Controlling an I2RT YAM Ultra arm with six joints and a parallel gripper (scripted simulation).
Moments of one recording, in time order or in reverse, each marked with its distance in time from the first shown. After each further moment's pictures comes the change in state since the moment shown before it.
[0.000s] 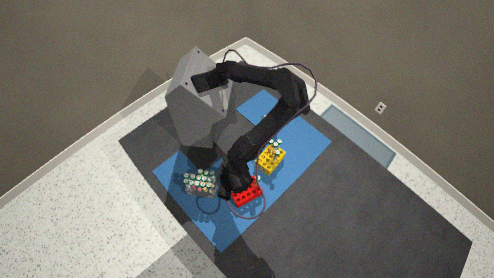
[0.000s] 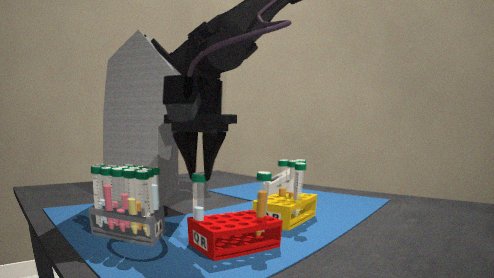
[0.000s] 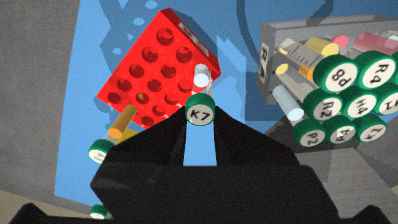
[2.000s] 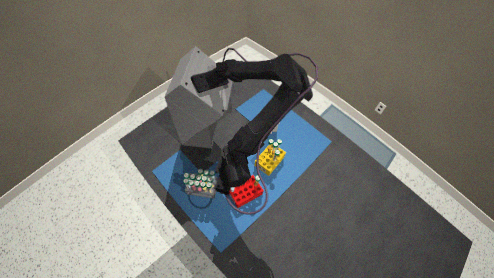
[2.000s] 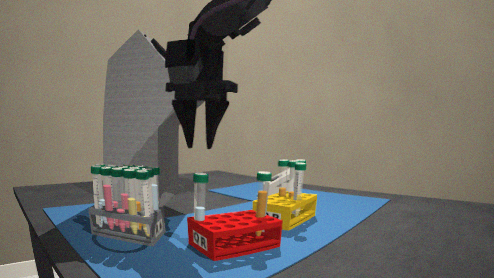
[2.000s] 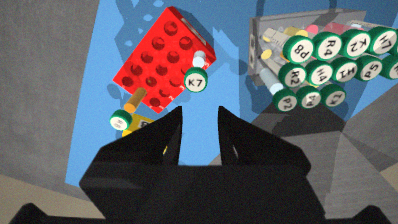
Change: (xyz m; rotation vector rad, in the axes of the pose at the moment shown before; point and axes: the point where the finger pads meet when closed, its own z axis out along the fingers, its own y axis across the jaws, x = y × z) arm 0.002 -0.001 -0.048 0.003 -0.010 0.011
